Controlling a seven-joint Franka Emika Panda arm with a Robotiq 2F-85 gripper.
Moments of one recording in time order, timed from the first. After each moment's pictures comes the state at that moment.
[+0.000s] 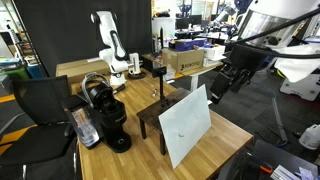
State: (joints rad) arm 0.01 -1.03 0.19 -2.81 0.05 2.04 0.33
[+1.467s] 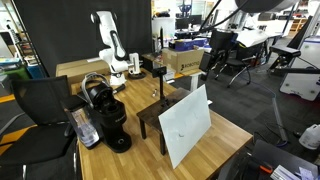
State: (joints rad) arm -0.09 -0.58 -0.07 -2.52 -0.01 2.08 -0.06
